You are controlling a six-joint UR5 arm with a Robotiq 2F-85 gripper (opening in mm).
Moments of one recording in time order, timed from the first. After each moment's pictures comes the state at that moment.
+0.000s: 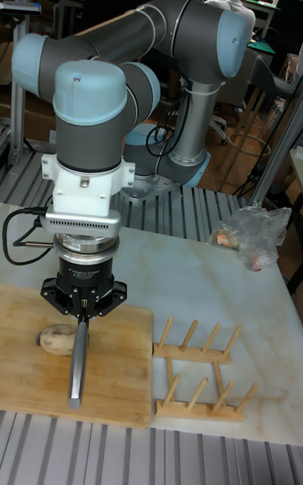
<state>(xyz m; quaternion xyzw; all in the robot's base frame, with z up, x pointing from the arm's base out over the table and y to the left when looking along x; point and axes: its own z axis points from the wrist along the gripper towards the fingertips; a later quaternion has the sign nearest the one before) 0.684 -0.077 0.100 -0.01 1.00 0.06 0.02</state>
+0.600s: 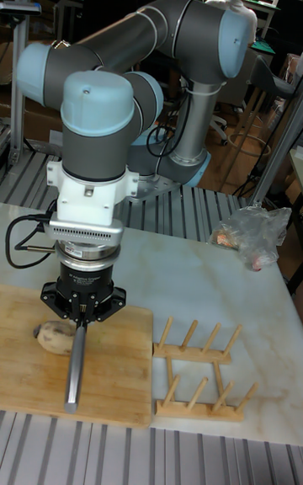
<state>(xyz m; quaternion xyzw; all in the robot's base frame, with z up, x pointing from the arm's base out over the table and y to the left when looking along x) 0.684 -0.077 0.090 0.00 1.00 0.04 0.02</state>
